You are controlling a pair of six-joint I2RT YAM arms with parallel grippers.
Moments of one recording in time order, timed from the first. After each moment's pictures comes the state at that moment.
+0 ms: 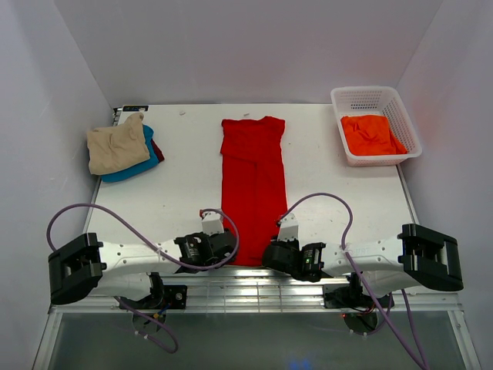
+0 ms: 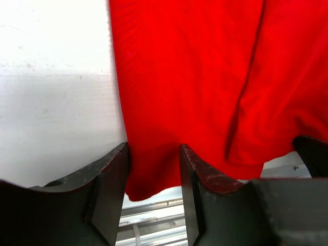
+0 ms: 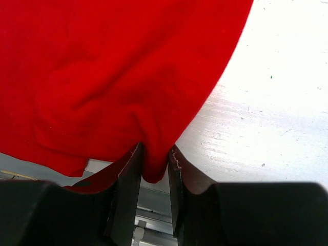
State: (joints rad) left arm -1.21 1.20 0.49 -0.34 -0.47 -1.17; right arm 1.40 1.30 0.53 -0.33 0.63 1.02
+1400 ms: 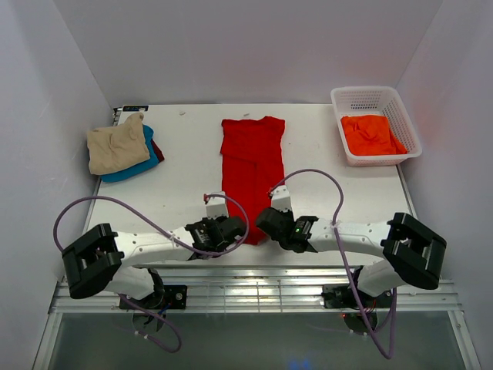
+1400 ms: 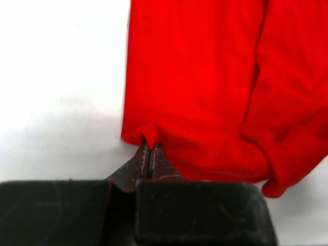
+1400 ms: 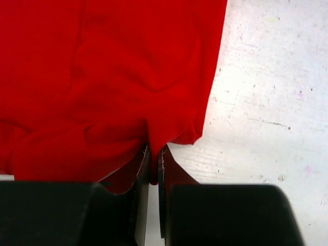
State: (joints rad) left arm -1.14 1.34 0.63 -0.35 -0.70 -1.07; right arm 1.14 1.42 0.71 -0.31 0.64 0.70
